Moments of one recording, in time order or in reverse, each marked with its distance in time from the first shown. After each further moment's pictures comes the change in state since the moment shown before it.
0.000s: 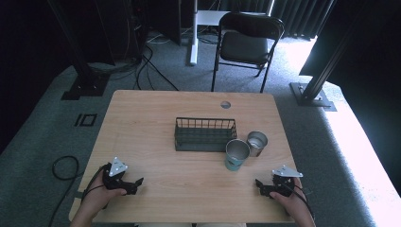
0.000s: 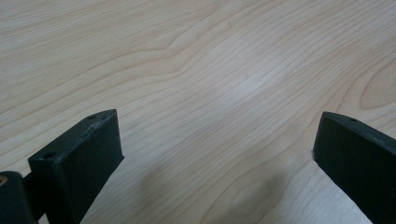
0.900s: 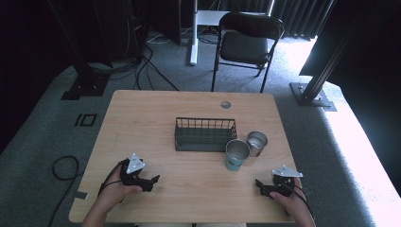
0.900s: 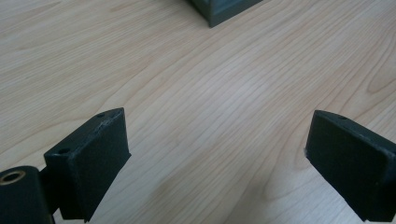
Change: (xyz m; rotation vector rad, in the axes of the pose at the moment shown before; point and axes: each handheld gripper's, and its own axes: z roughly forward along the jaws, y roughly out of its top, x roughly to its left) left arm -0.033 0.032 0.019 -0.053 -0.081 0.079; right arm 0.000 0.000 0.000 0.000 0.000 0.000
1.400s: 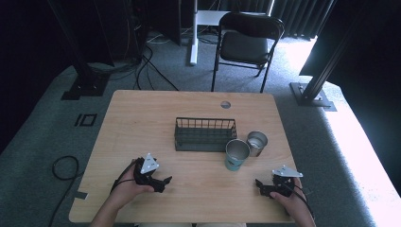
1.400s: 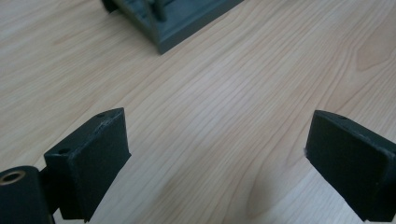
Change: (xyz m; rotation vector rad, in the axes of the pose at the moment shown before) left arm -0.026 0.022 0.019 -0.008 -0.067 0.080; right arm 0.000 0.000 0.000 0.001 0.000 0.001
